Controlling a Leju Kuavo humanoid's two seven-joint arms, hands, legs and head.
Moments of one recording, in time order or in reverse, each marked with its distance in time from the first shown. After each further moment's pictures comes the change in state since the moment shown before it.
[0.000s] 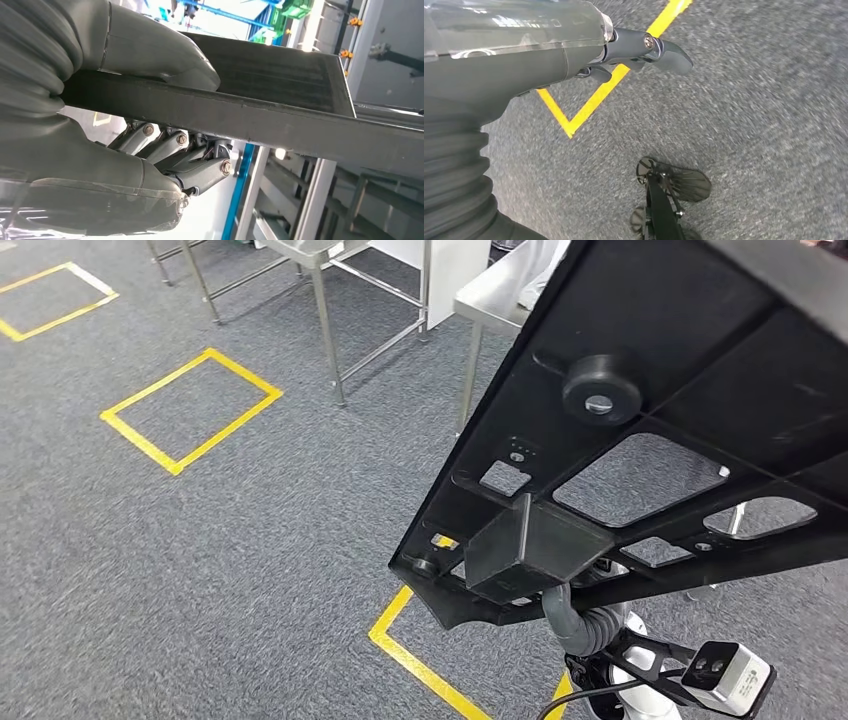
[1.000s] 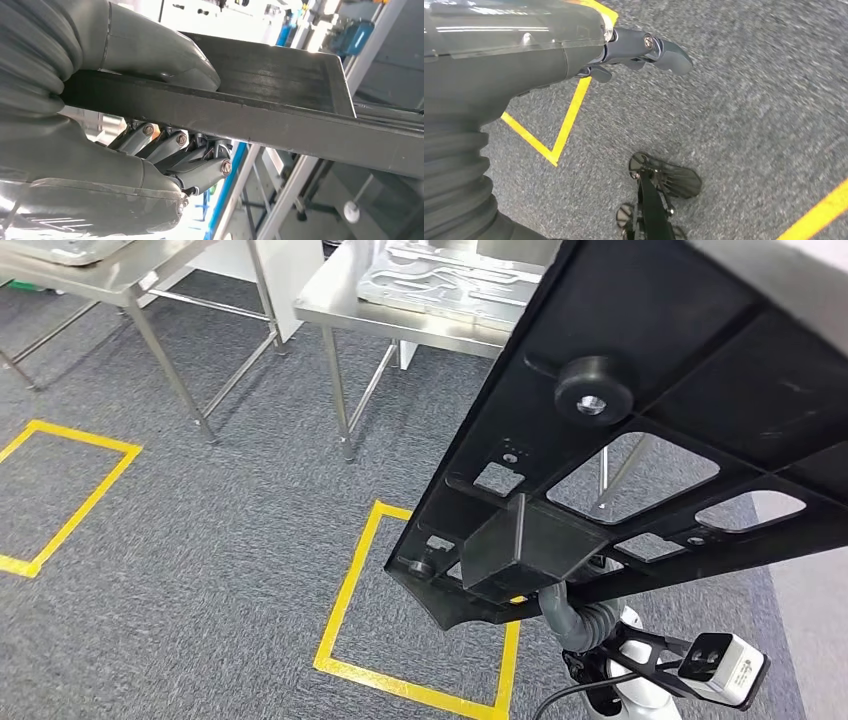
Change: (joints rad) left arm 0.002 -0.003 0.035 0.000 0.013 -0.010 -0.029; right arm -0.020 0.001 0.001 0.025 -0.012 0.036 0.000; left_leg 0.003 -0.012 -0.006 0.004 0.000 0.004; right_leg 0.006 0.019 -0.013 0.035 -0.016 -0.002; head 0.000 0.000
